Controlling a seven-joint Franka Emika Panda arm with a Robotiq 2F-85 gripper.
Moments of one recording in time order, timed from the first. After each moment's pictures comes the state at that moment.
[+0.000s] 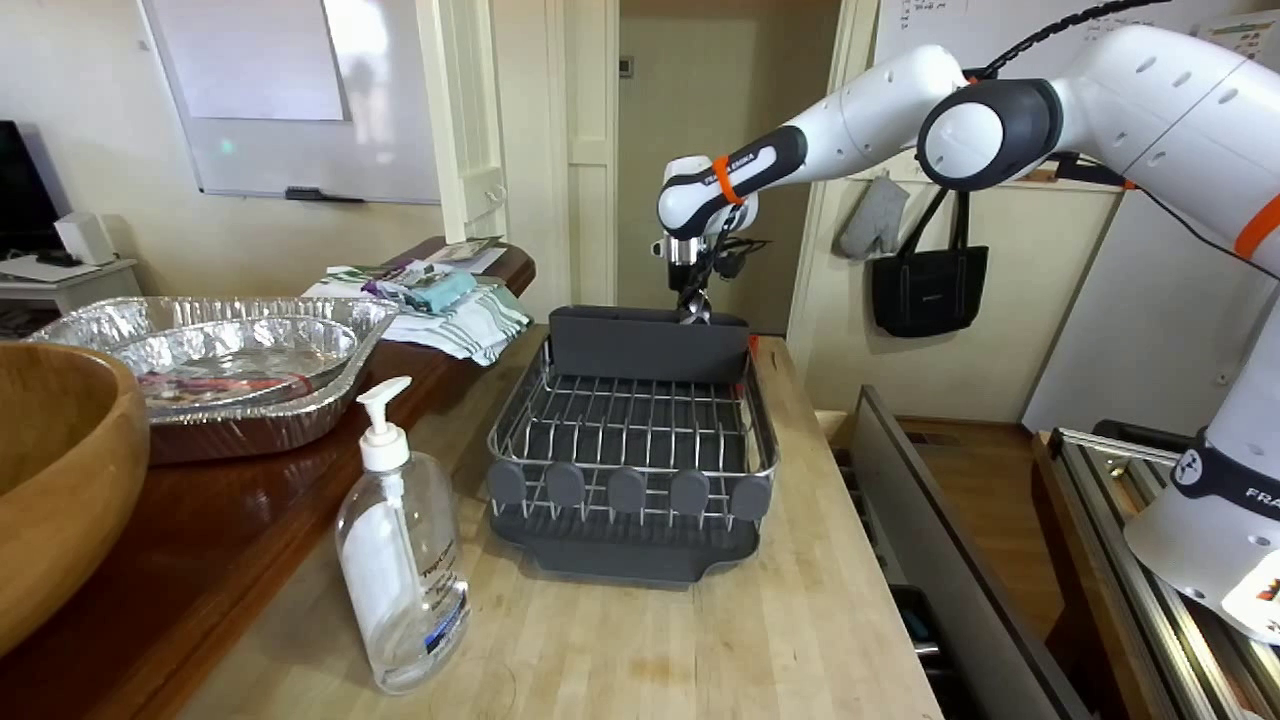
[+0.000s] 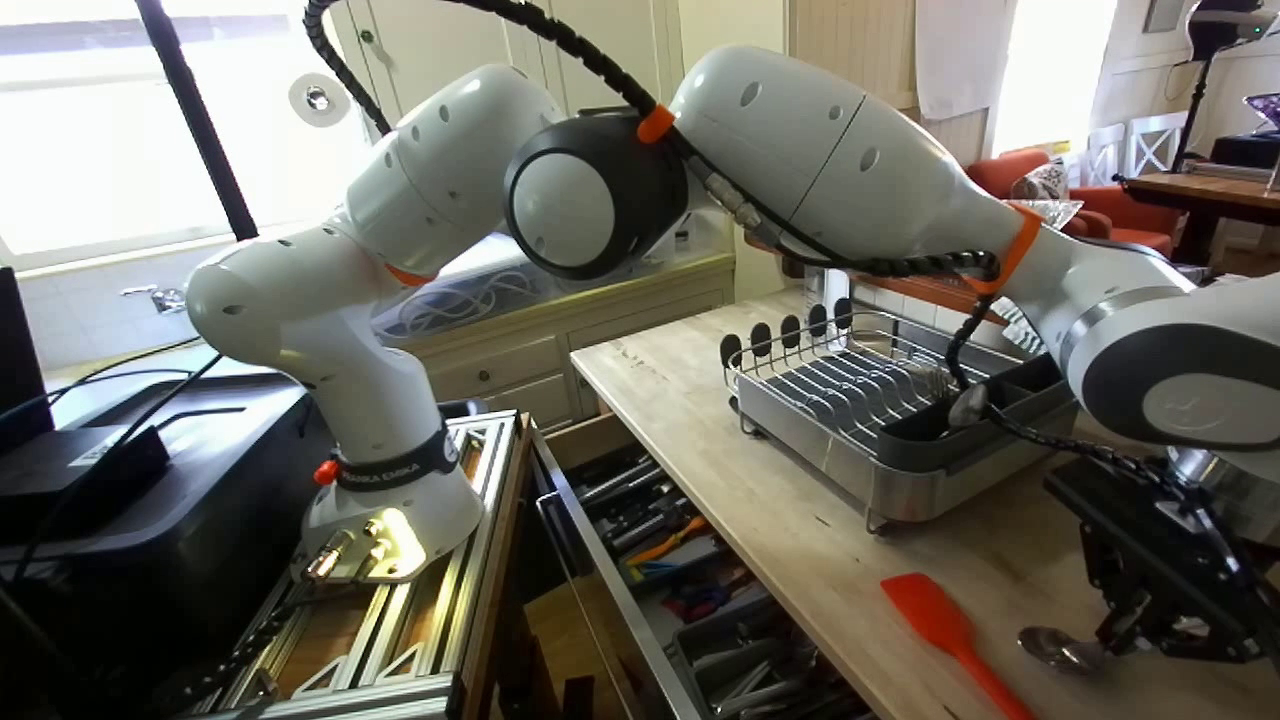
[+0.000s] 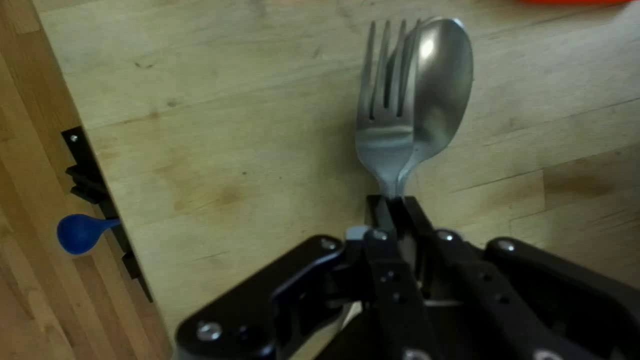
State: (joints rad) arm -0.36 1.09 -0.06 -1.02 0.08 1.98 -0.57
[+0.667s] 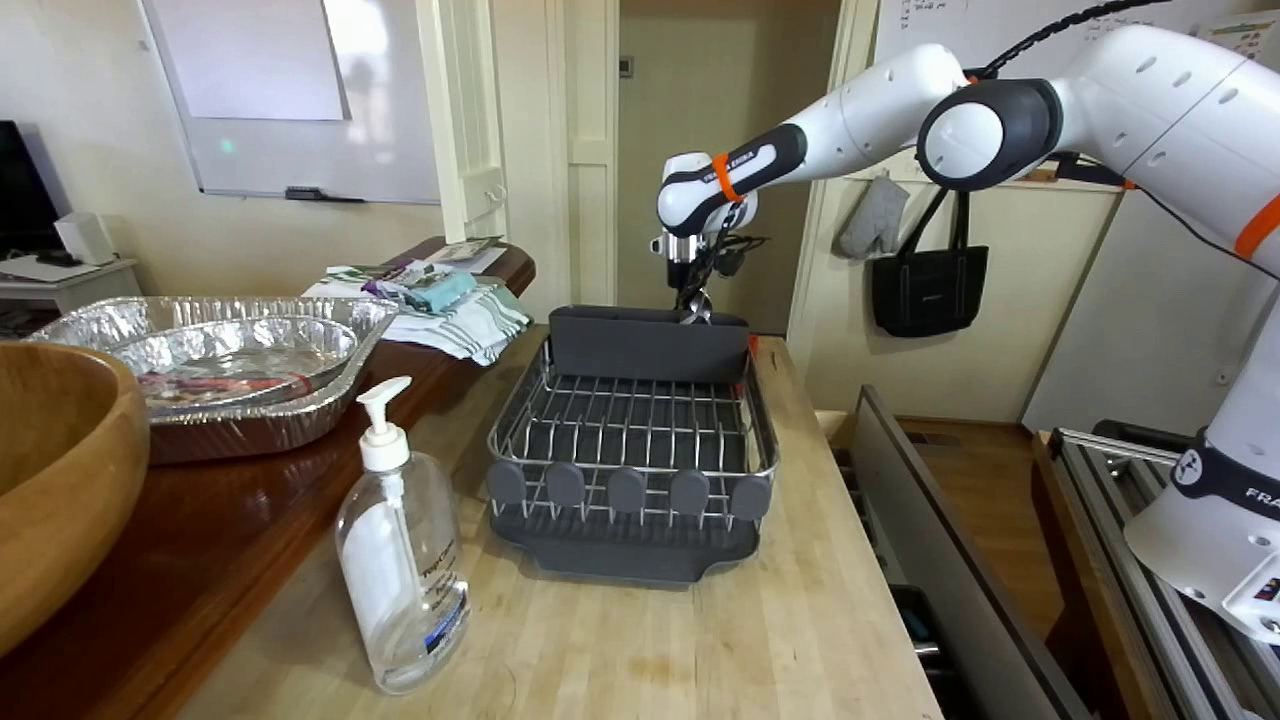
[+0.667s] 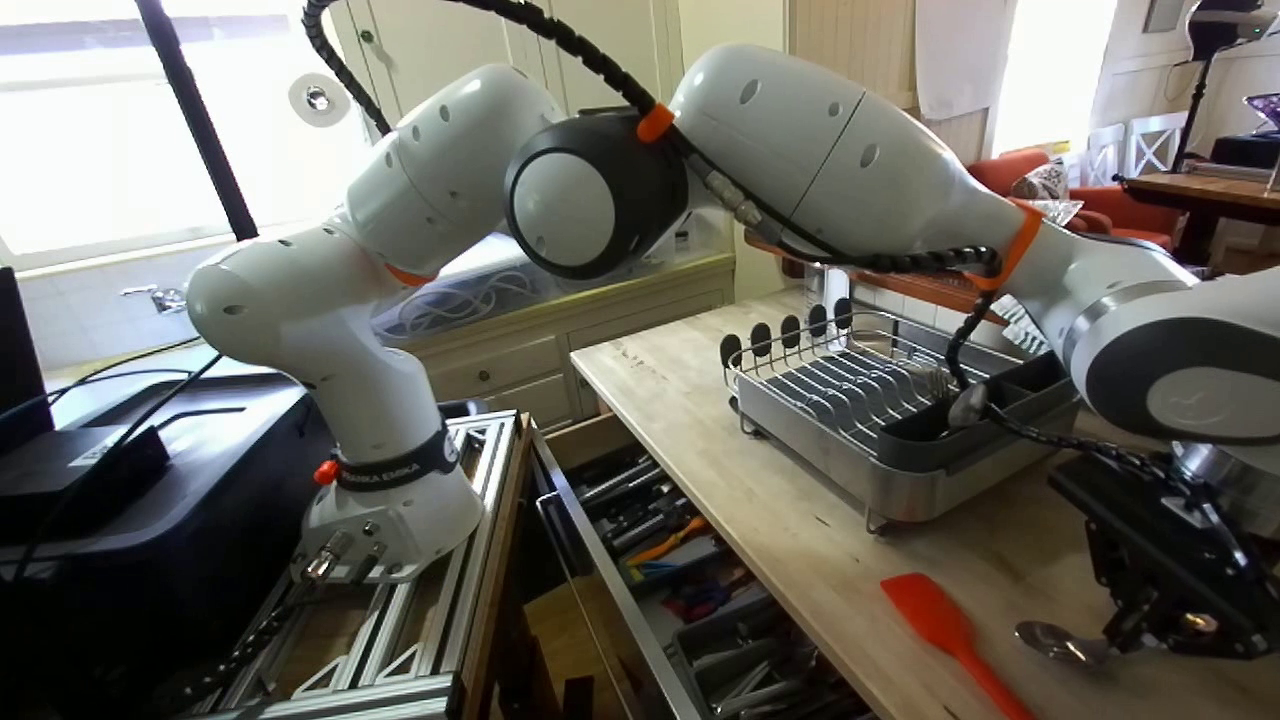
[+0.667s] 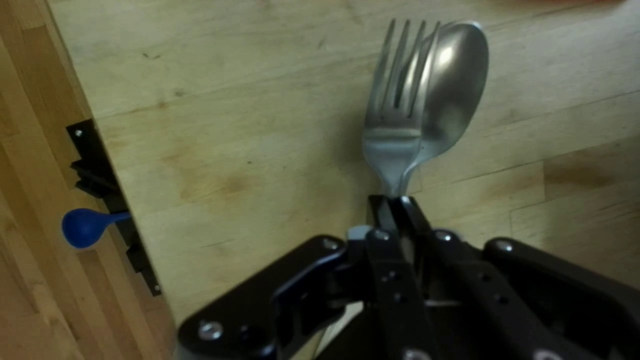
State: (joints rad) arm -0.36 1.09 -0.06 -1.01 0.08 1.98 -0.57
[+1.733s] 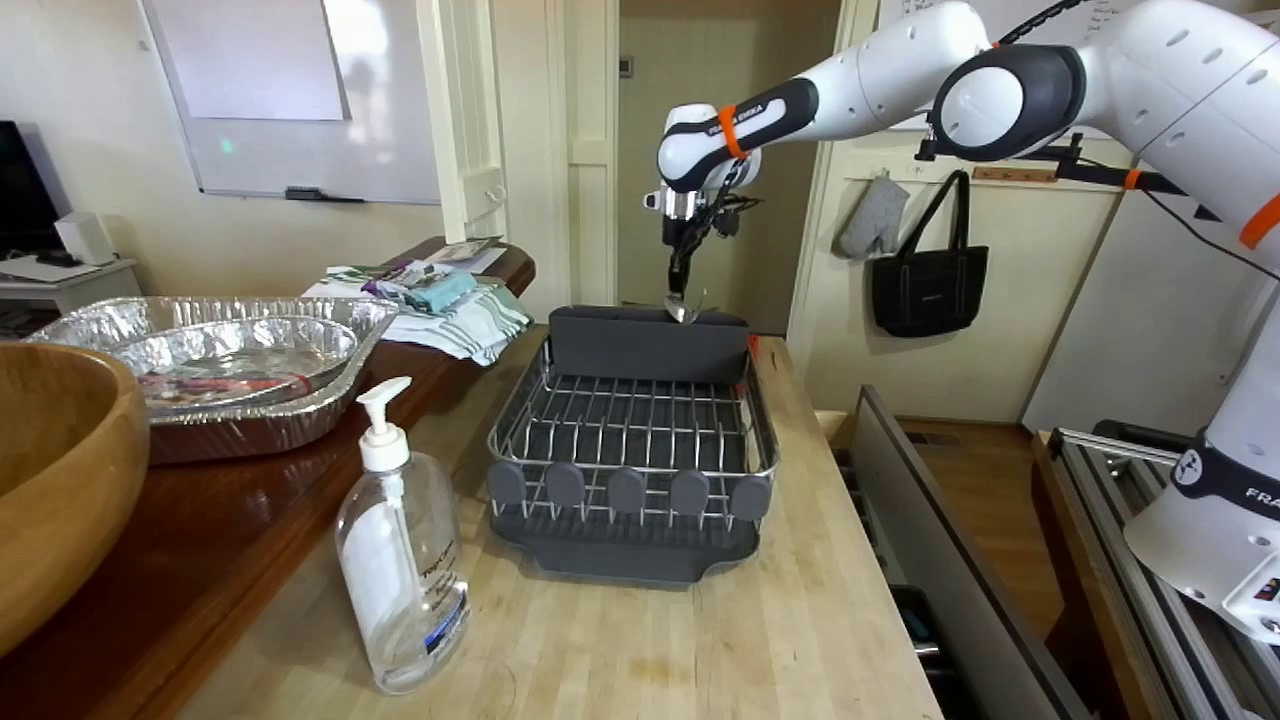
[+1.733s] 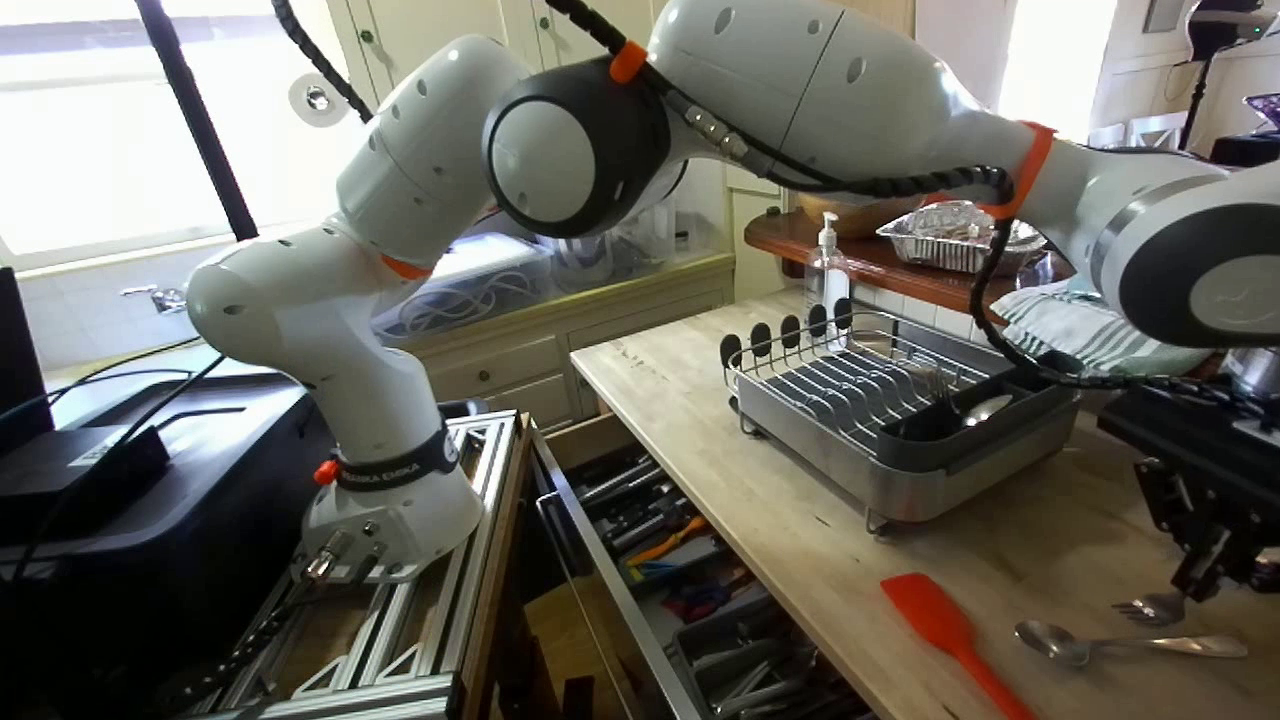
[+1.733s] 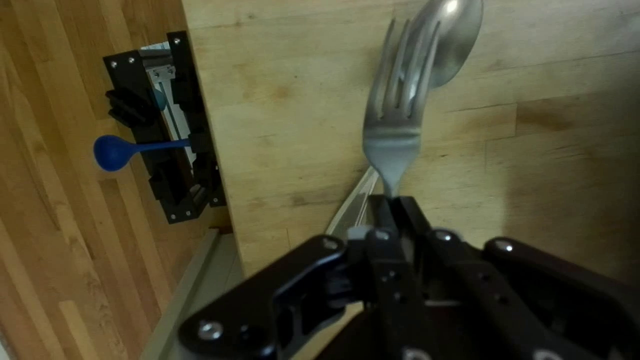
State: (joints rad) arm -0.36 1.00 -0.06 -1.00 0.08 1.98 -0.68
